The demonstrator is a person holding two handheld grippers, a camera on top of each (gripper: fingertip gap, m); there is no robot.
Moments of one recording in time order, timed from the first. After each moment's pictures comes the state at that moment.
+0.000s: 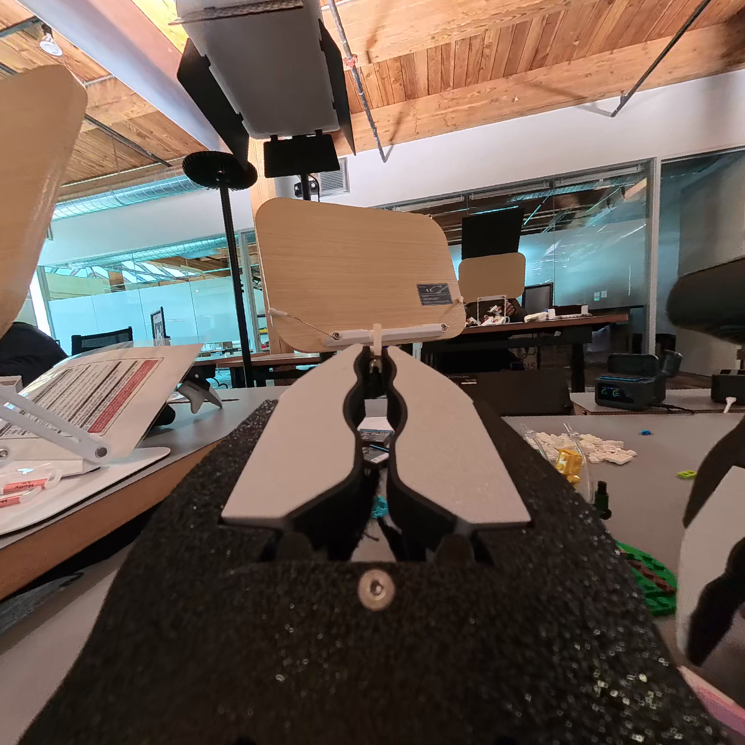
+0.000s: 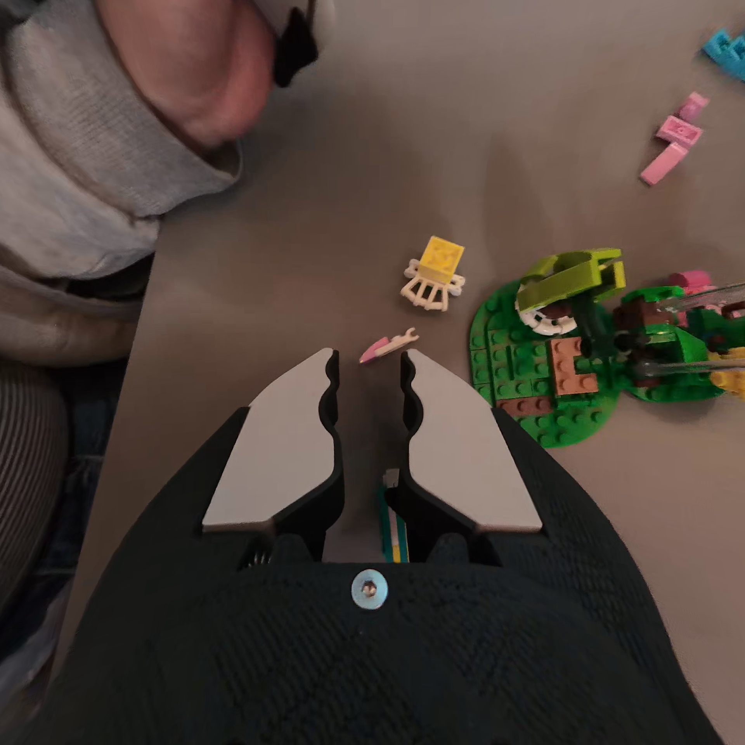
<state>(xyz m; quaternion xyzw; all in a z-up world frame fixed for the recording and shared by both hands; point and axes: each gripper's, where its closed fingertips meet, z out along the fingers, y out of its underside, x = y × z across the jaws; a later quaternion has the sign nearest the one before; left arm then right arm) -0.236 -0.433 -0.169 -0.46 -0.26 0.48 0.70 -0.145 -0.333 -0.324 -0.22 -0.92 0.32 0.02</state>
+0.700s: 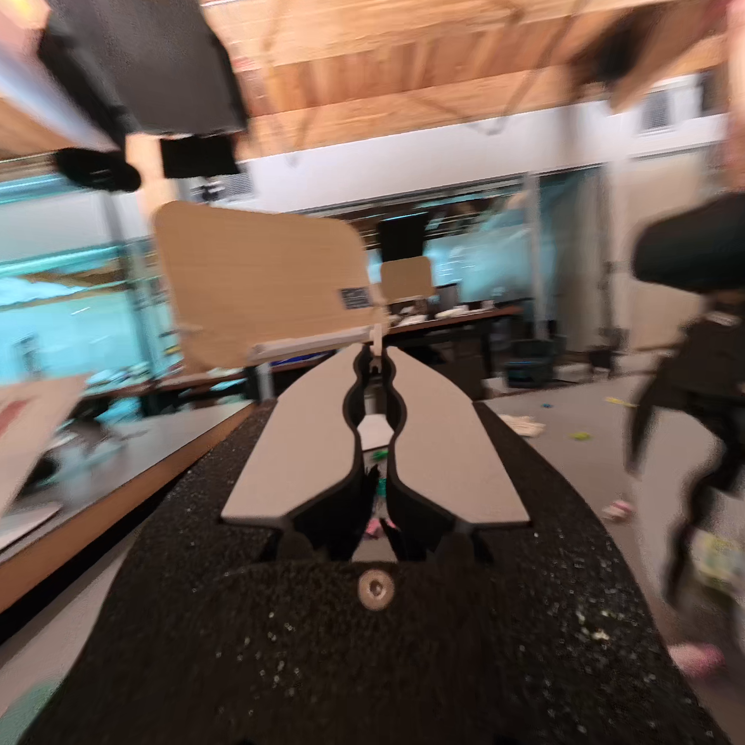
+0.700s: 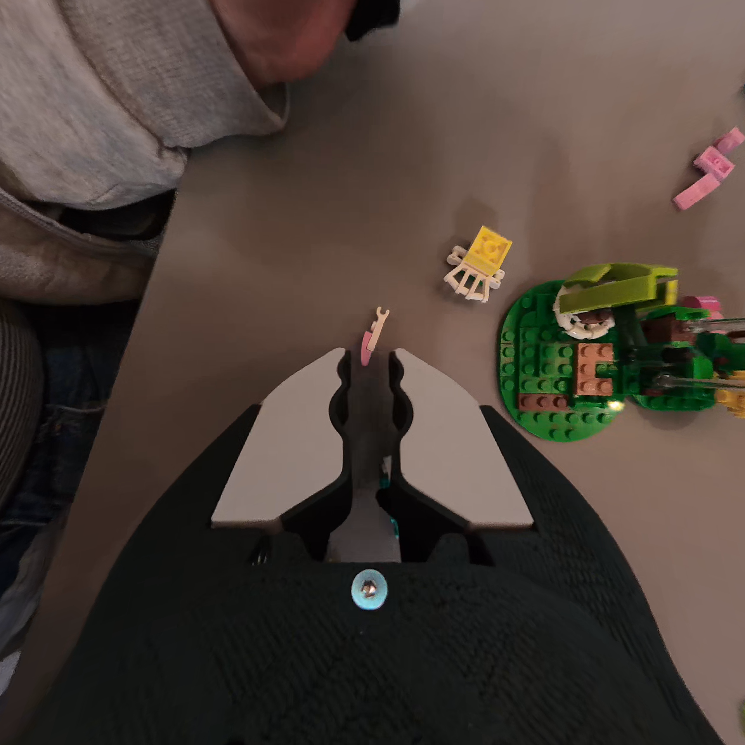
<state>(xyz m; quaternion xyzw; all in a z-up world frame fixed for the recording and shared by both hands) -0.223 -0.402 -0.172 -0.51 -0.17 0.41 0.74 -0.125 -0.330 -0.319 -0.15 -0.94 0.29 0.05</state>
